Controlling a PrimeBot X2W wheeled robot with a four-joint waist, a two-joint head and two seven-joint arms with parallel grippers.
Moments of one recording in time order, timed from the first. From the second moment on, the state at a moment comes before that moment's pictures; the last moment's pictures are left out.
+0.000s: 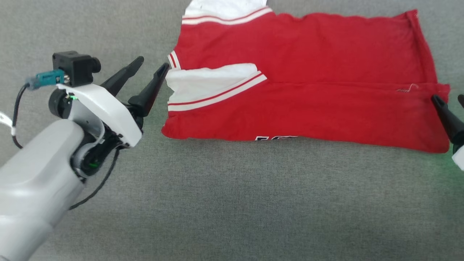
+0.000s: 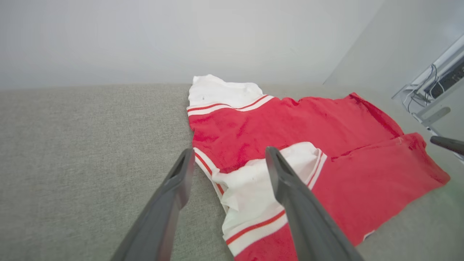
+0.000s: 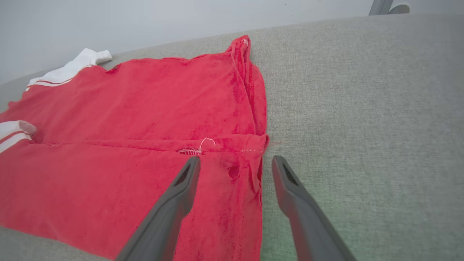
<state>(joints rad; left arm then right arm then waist) -0.88 0.61 -0.91 0.45 -1.17 -0.13 -0.16 -0.39 -0.55 0.00 0.23 0.76 0.13 0.33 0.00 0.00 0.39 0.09</state>
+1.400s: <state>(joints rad) -0.89 0.60 -1.04 0.40 -1.37 -0.04 0.44 -0.49 -0.71 0.27 0.20 0.76 0.13 0.81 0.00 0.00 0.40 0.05</state>
